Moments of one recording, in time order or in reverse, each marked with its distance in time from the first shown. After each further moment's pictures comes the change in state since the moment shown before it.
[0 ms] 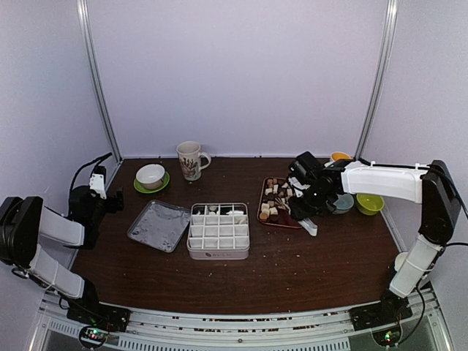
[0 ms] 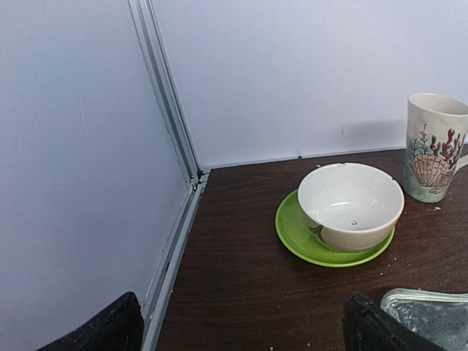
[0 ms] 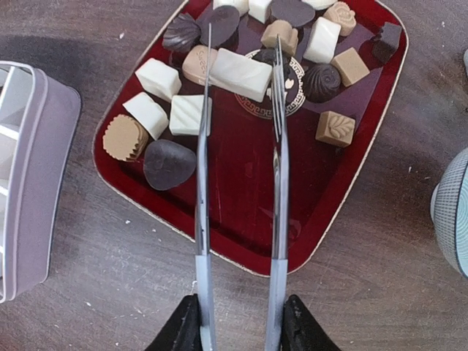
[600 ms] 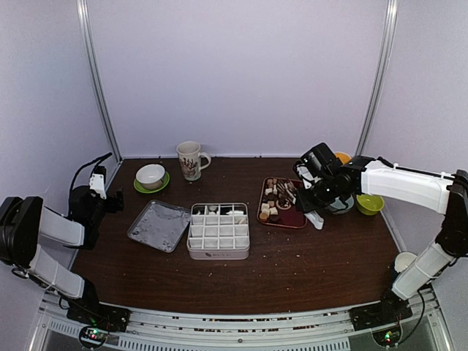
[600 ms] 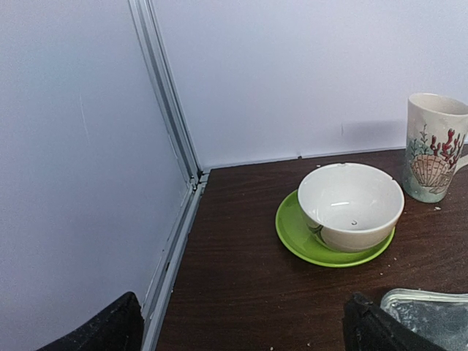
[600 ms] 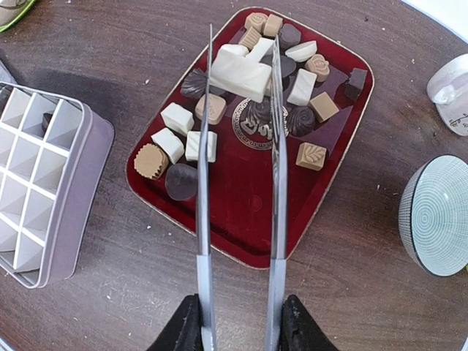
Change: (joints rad) left arm 0.000 0.000 0.000 0.000 0.000 0.000; right arm 0.000 -0.167 -0.049 0.036 0.016 -0.022
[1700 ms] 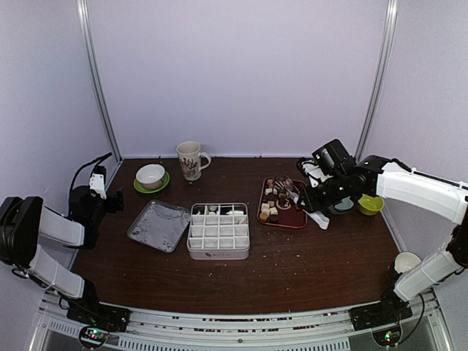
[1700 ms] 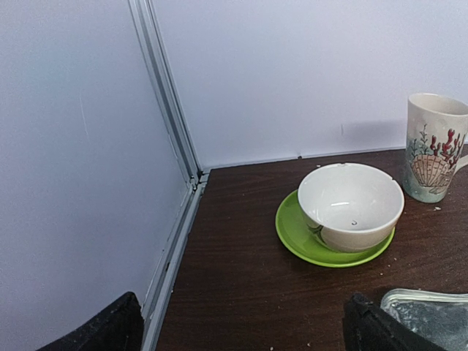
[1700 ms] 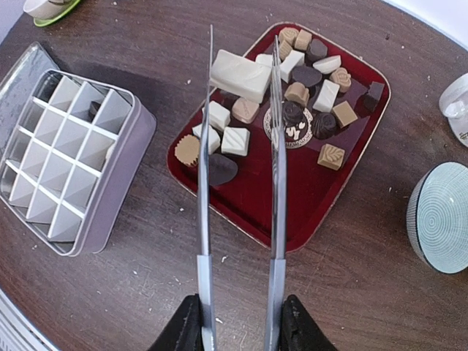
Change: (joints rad) left arm 0.000 0.000 0.000 0.000 0.000 0.000; right arm 0.000 -0.125 -0.039 -0.014 -0.093 -0.045
